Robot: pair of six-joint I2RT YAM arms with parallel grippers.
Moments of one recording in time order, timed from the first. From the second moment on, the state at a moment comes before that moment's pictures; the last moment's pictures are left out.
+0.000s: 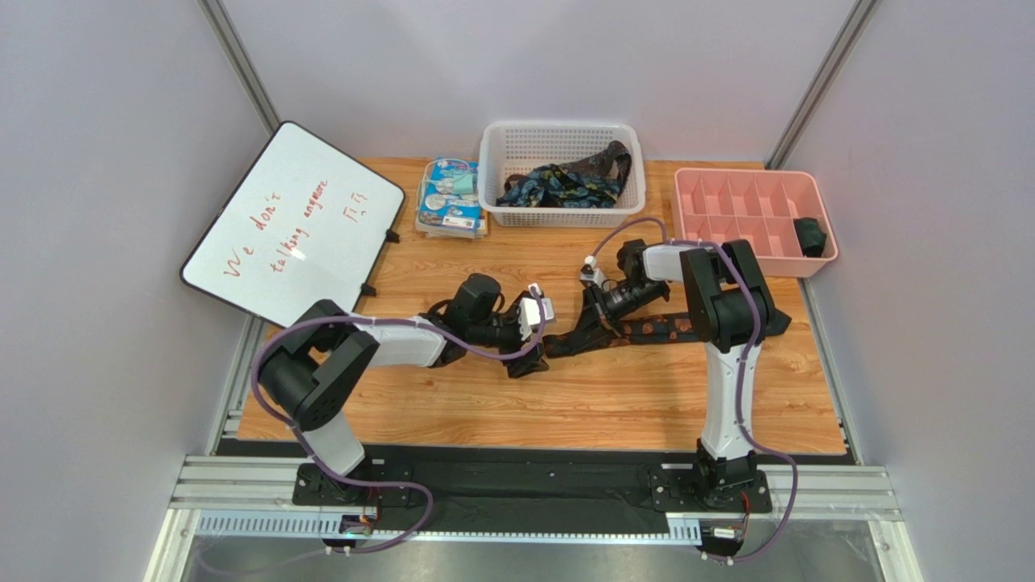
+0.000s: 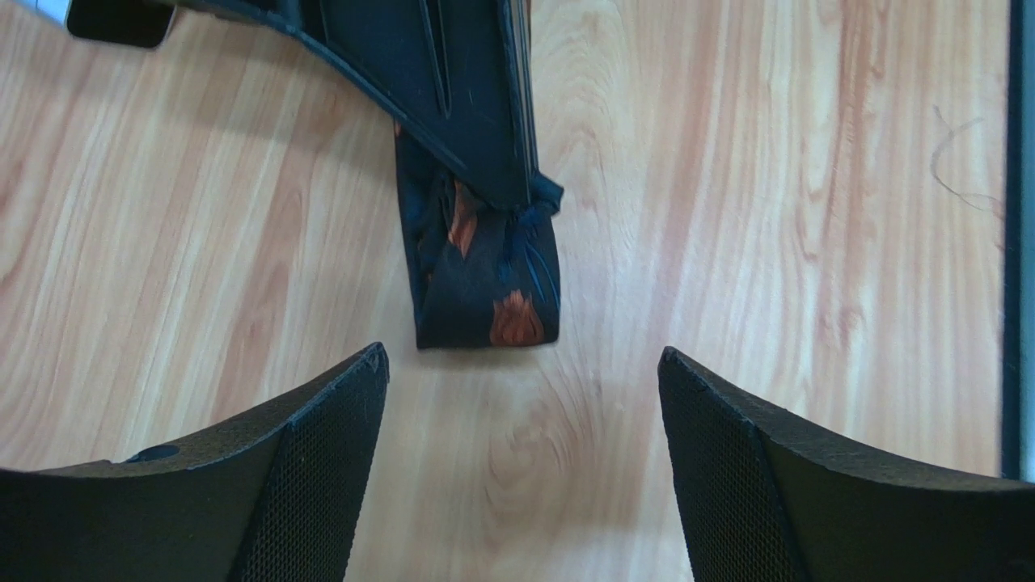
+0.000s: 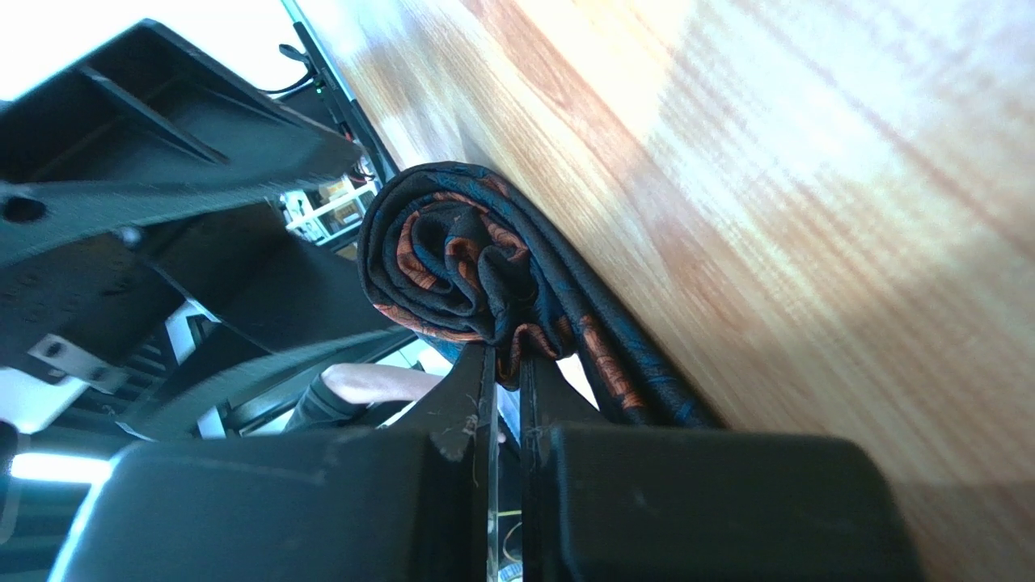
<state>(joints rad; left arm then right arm) -0.71 1.67 0.73 0.31 0.62 0.35 0.23 2.18 1.28 -0.80 -1.05 0.03</state>
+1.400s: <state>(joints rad) -0.82 1.79 0.94 0.01 0.43 0.40 0.21 2.11 1.27 -0.89 -0.83 -0.01</state>
